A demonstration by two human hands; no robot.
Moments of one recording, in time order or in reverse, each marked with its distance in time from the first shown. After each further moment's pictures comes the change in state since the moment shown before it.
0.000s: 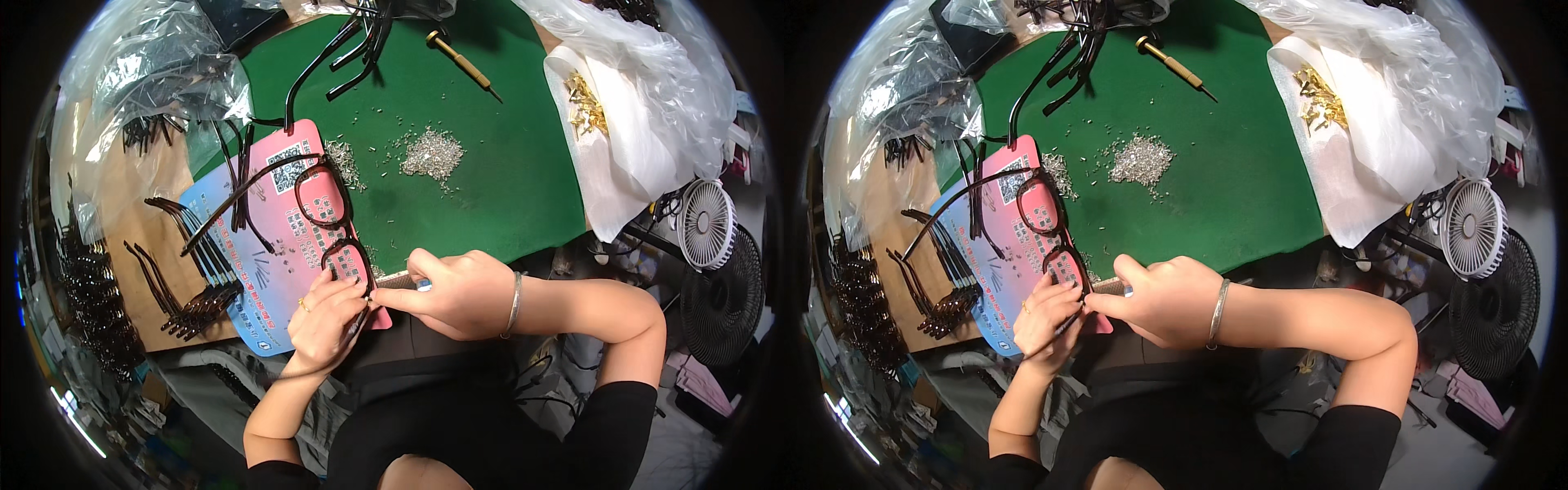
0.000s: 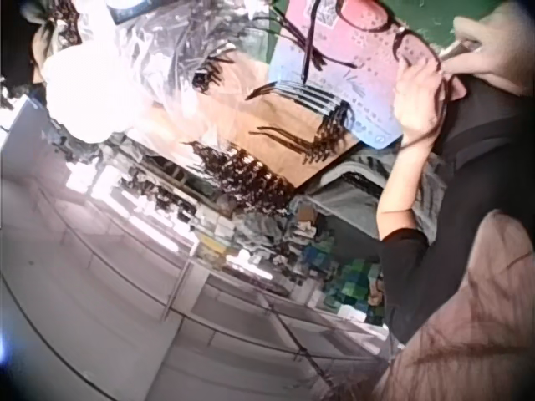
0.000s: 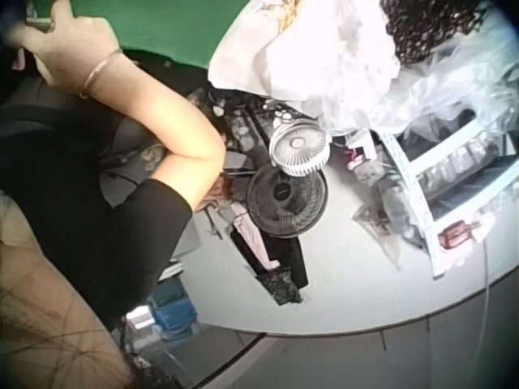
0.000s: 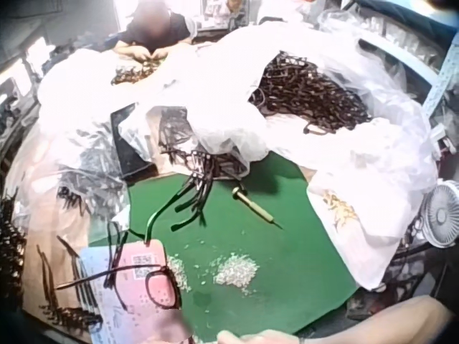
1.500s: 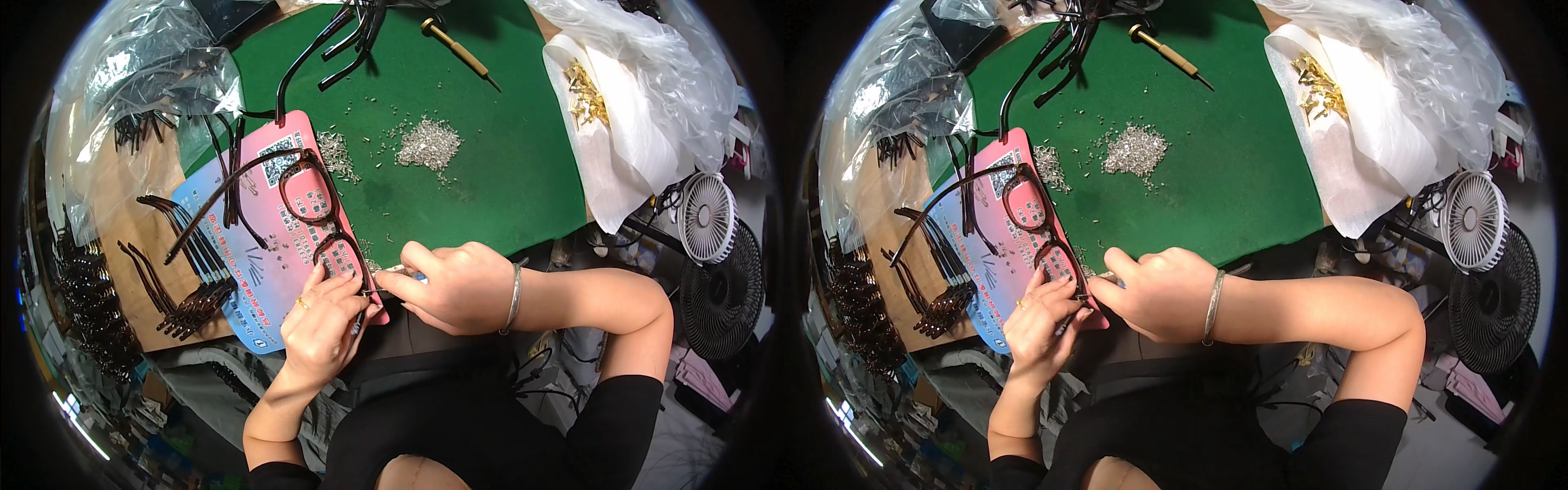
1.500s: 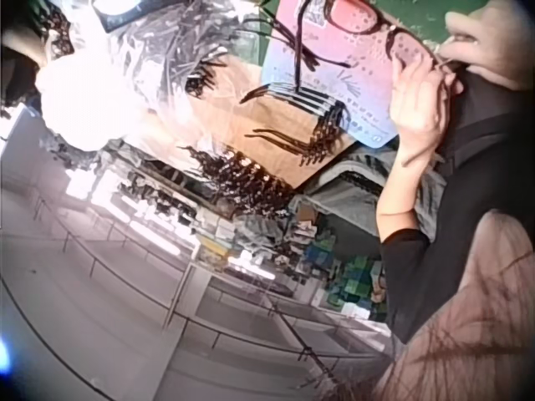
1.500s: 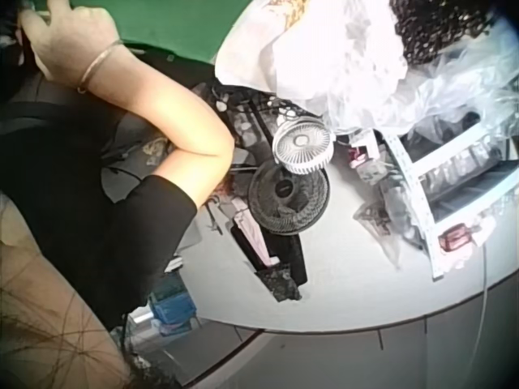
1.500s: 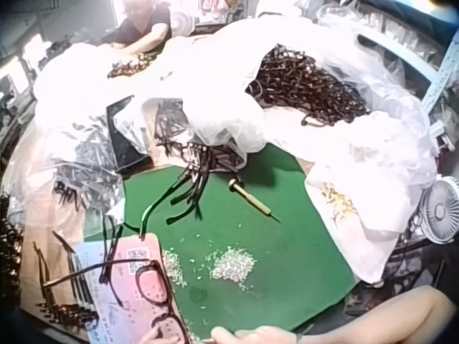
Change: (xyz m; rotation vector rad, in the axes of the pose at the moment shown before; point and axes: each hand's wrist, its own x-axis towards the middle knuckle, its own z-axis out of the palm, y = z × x) left_hand 0.013 0.014 -0.013 0.028 -0.179 -0.071; right_hand 0.002 0.002 0.009 -0.050 0.014 -0.002
